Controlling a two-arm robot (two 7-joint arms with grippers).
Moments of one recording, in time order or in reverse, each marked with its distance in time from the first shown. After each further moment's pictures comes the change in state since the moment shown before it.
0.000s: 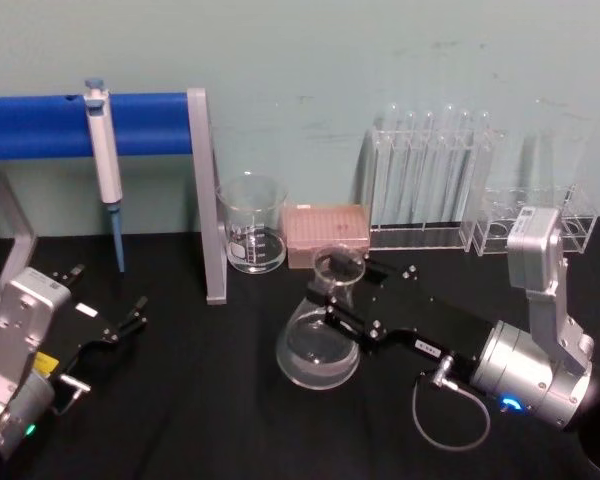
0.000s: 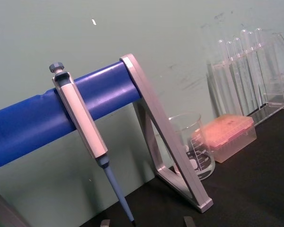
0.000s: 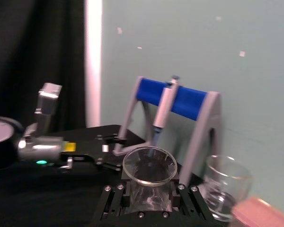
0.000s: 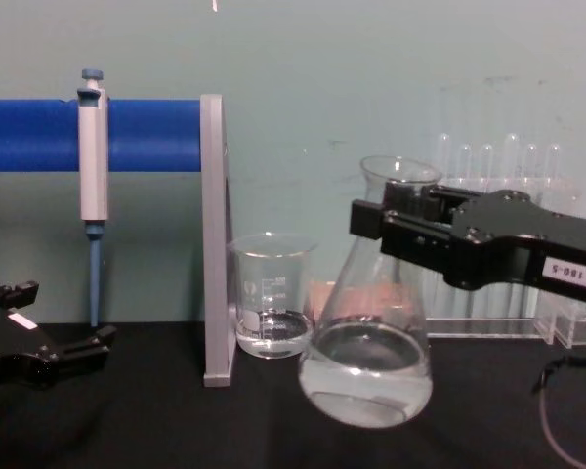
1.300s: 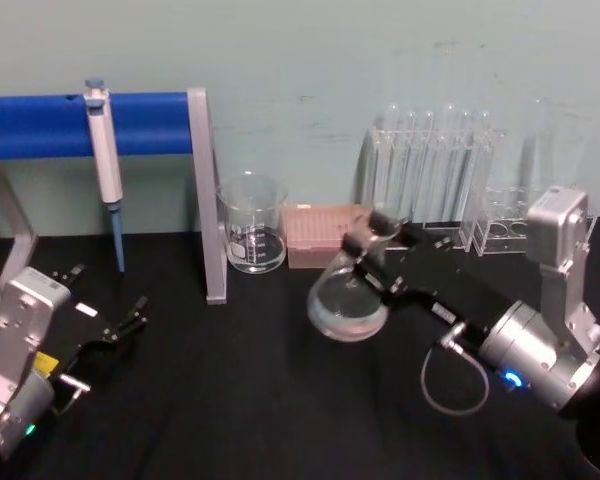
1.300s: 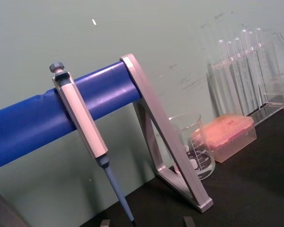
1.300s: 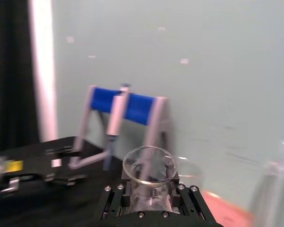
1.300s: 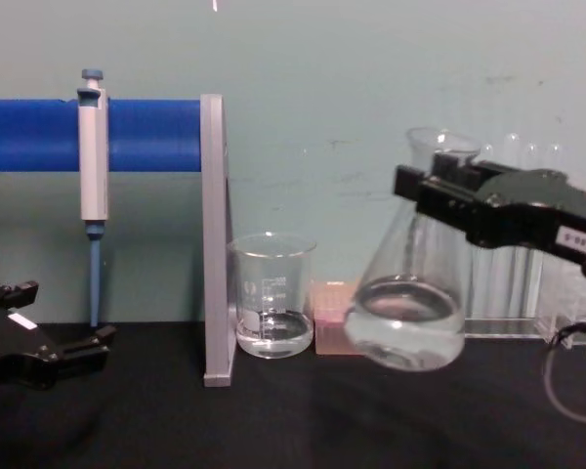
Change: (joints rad) left arm 0.000 0.000 0.000 0.000 0.000 0.000 0.000; right arm -0.006 -0.027 0.022 0.015 -0.010 -0.035 -0.190
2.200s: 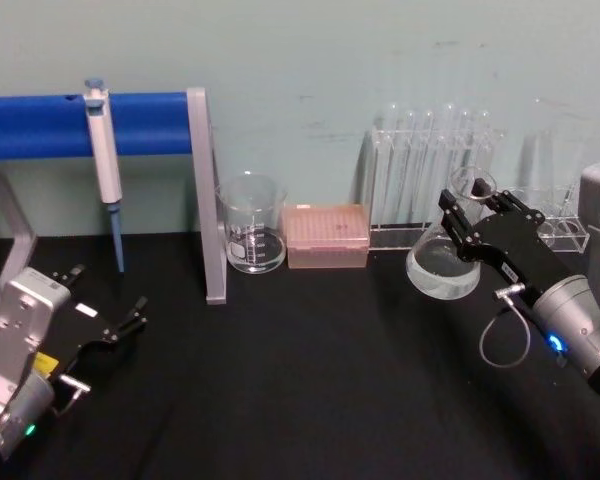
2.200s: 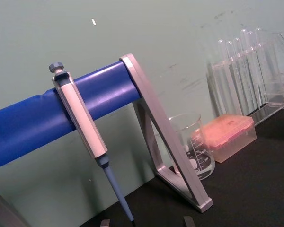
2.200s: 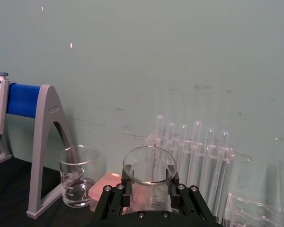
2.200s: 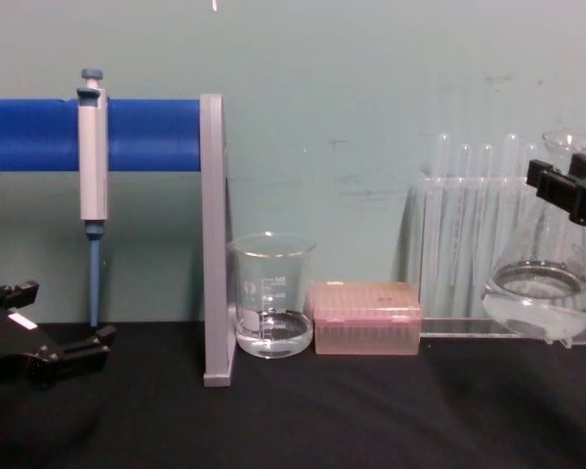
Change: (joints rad) left arm 0.000 0.000 0.000 0.000 0.000 0.000 0.000; right arm -0.017 -0.086 0.167 0.042 -0.131 0.082 -0.251
